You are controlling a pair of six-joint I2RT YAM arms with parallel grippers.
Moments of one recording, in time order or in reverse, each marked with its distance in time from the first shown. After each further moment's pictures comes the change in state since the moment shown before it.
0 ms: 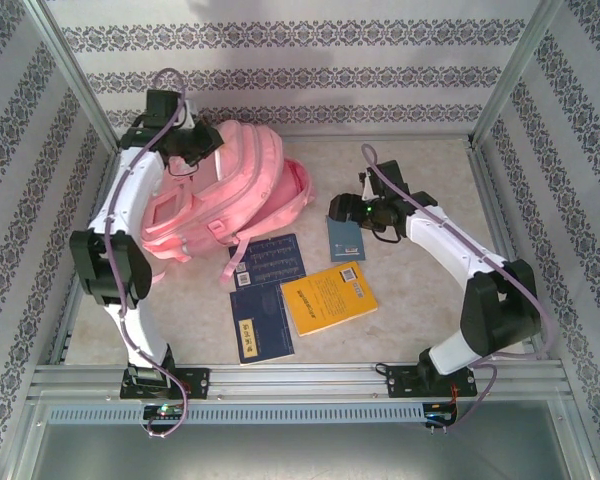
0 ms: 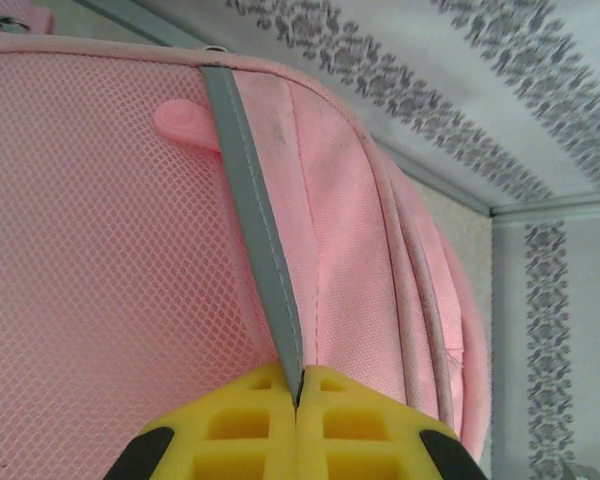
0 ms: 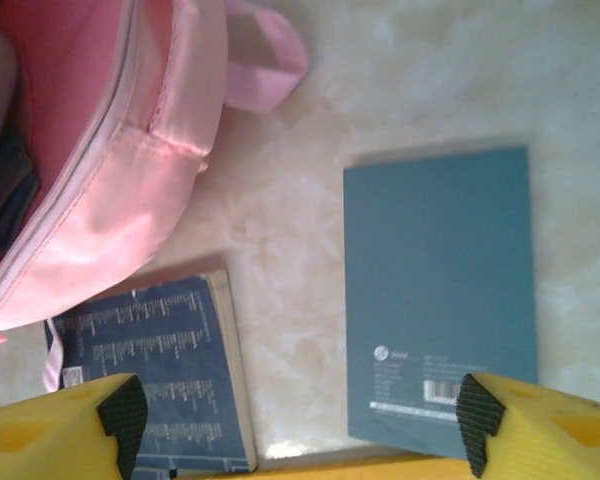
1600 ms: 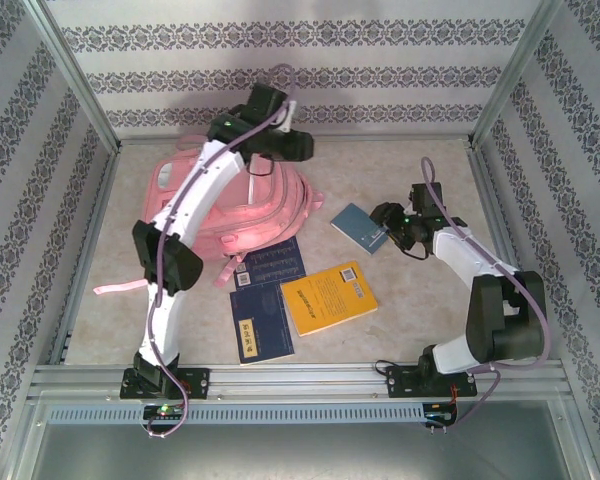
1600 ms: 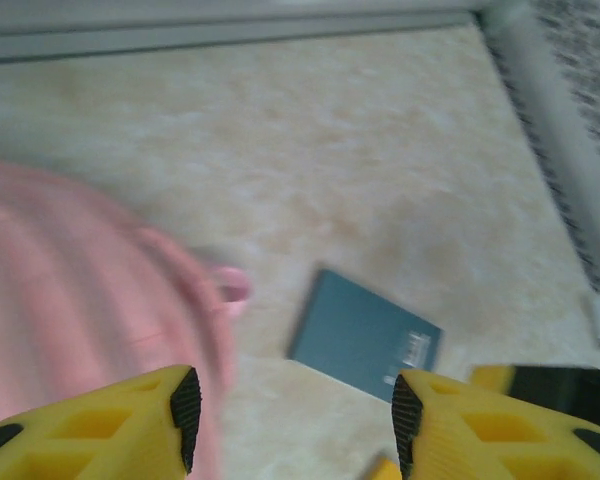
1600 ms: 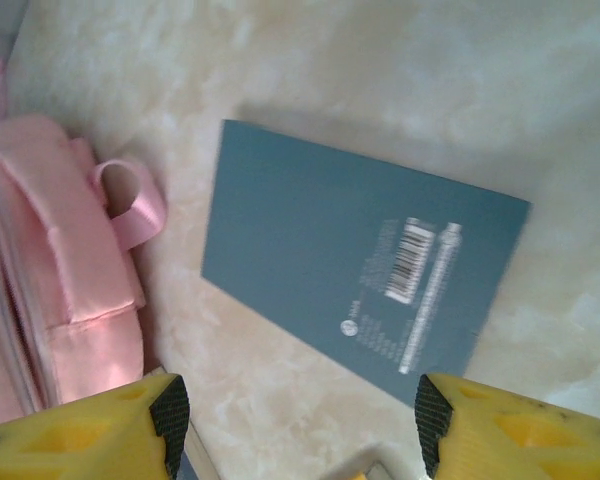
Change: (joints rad) left arm -0.427 0.290 0.537 -0.282 -0.224 0.256; right arm -0.289 -0.075 -0.289 0.233 -0.092 0.300
